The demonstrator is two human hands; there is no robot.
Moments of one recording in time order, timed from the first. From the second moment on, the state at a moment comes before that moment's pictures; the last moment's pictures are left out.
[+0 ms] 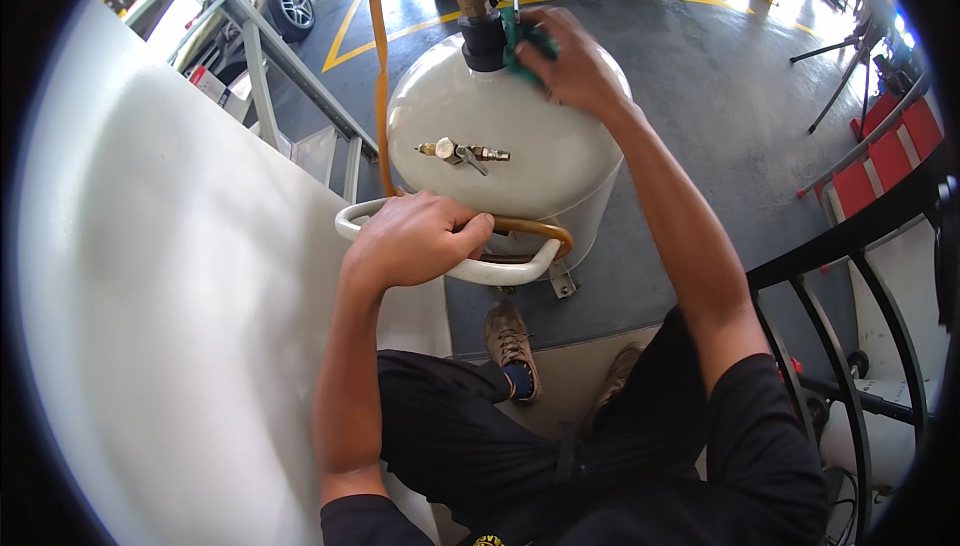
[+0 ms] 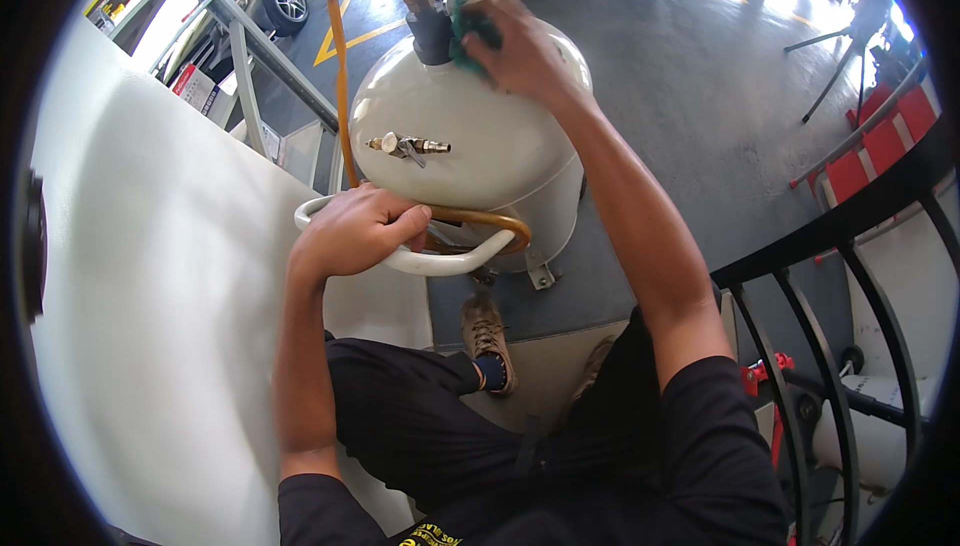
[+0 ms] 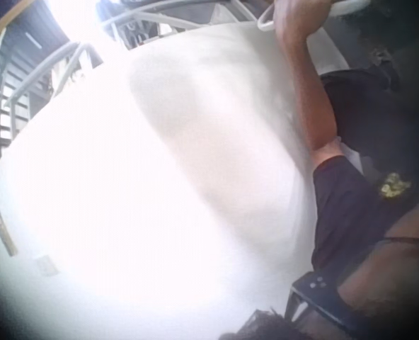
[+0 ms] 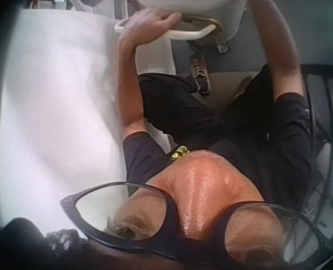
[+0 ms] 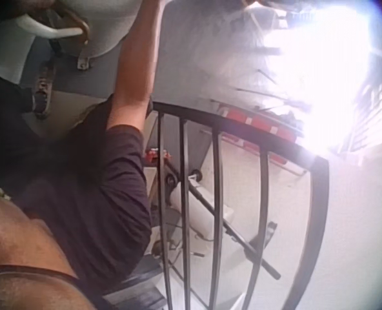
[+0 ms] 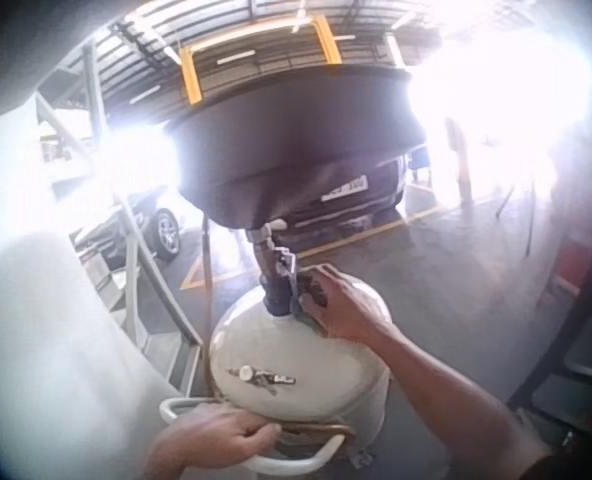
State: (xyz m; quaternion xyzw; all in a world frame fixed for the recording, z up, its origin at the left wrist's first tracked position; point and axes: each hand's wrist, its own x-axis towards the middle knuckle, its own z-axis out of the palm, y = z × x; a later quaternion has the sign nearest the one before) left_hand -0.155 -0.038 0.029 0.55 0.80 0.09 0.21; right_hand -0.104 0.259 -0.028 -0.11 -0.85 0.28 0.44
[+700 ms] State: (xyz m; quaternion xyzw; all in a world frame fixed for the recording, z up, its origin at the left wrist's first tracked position) left_hand -0.157 -0.037 0.026 0.53 0.82 0.06 0.22; right_hand -0.101 0.235 -0.028 0.04 -0.84 -0.06 0.54
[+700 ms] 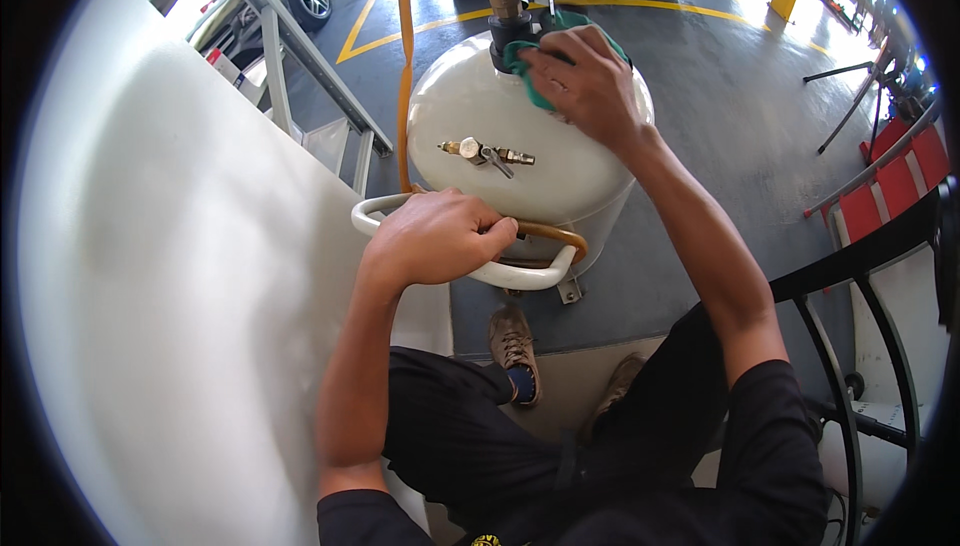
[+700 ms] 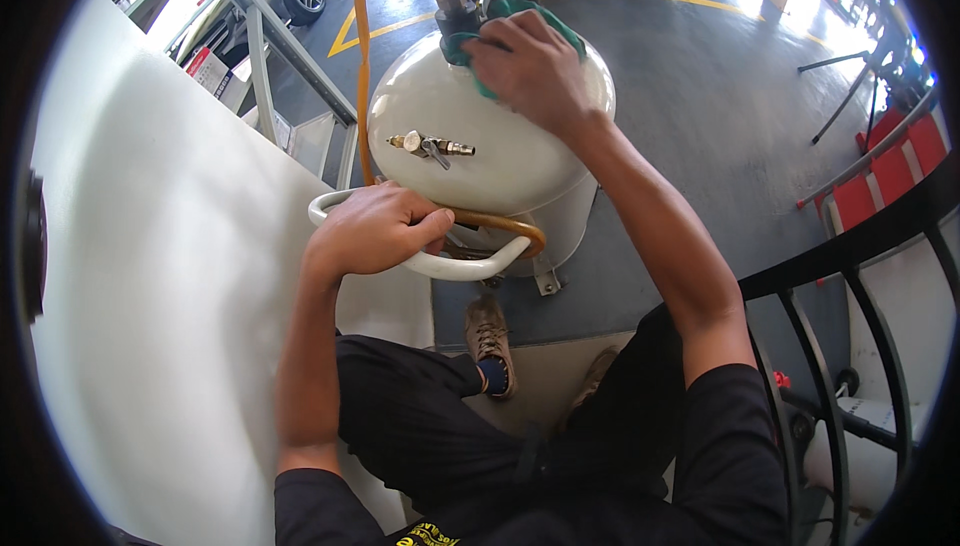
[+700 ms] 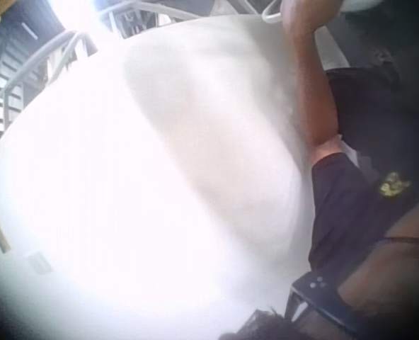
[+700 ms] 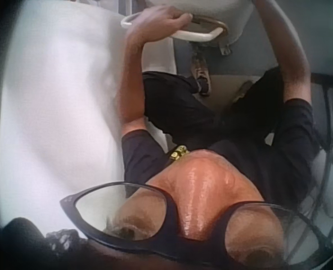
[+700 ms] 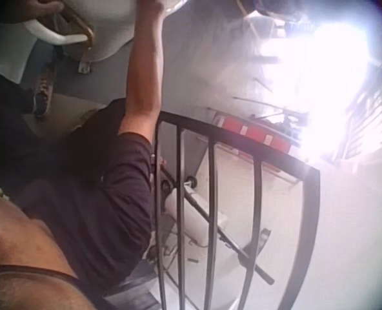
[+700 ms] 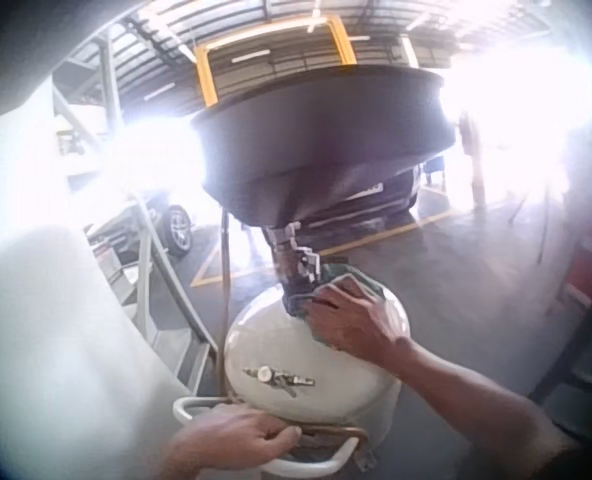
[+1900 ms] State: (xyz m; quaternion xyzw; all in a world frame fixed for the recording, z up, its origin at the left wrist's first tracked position) left_hand -0.142 -0.037 0.031 0.57 0.79 0.15 0.14; right_hand -0.043 0.299 -0.079 -0.21 -0.87 0.23 0.38
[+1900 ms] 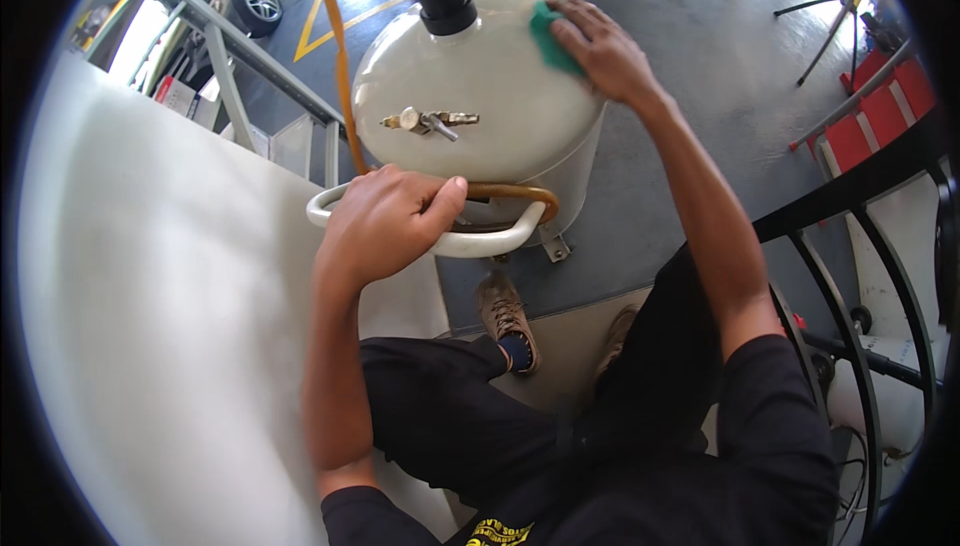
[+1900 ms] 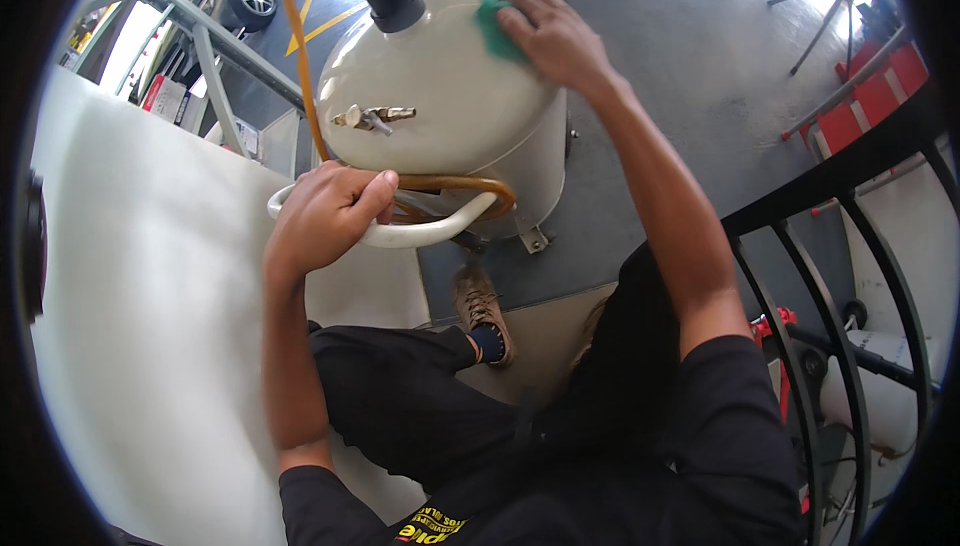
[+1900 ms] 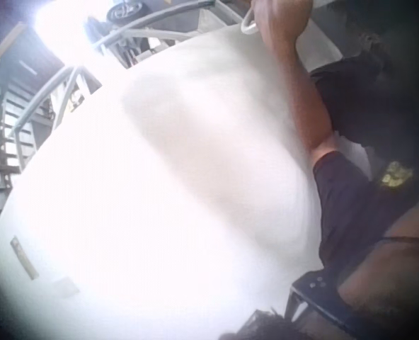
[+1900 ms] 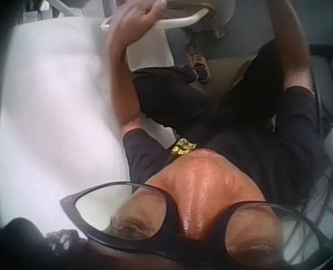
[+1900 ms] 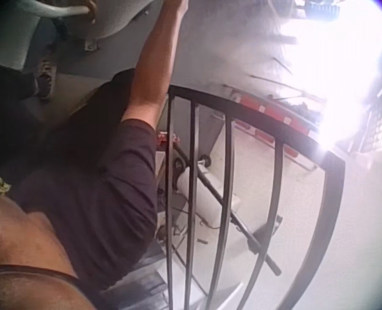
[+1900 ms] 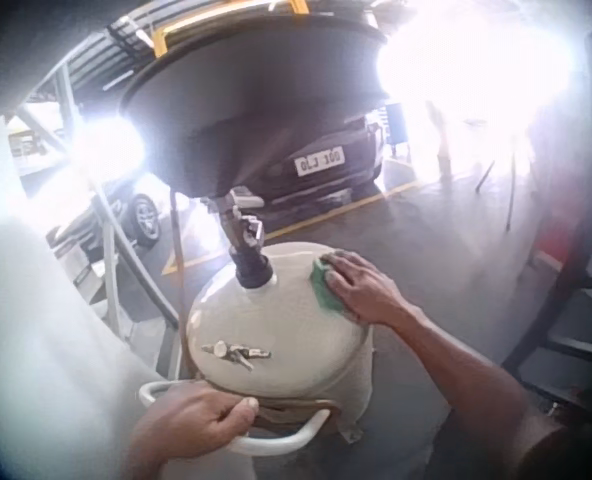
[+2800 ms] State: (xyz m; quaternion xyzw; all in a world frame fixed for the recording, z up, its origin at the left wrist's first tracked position) left_hand -0.177 -0.048 0.015 0.65 0.71 0.25 0.10; right_hand -0.033 0.277 -0.104 -0.13 -0.87 0.15 0.46
